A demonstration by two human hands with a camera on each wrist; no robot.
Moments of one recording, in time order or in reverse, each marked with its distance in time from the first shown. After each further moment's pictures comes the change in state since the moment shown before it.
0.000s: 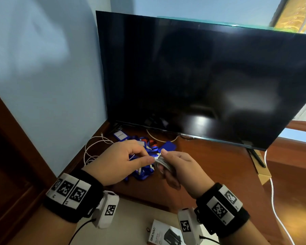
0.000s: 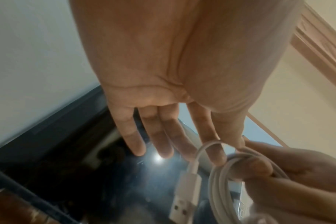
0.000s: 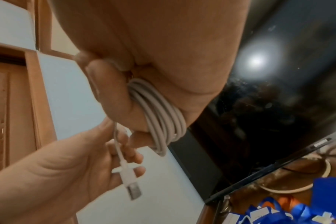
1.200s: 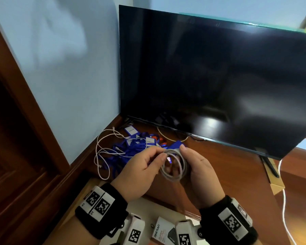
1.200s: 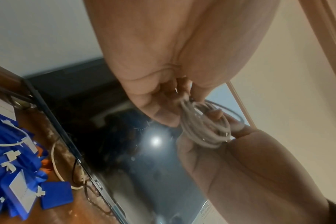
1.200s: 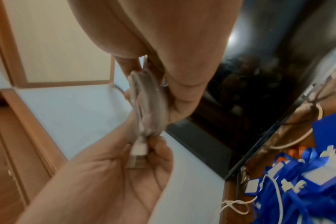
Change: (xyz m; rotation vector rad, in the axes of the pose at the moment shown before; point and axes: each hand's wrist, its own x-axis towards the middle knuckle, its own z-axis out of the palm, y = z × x) left_hand -0.022 0.000 0.055 -0.468 0.216 -0.031; right_hand -0.012 -0.003 0.026 0.511 0.169 -0.025
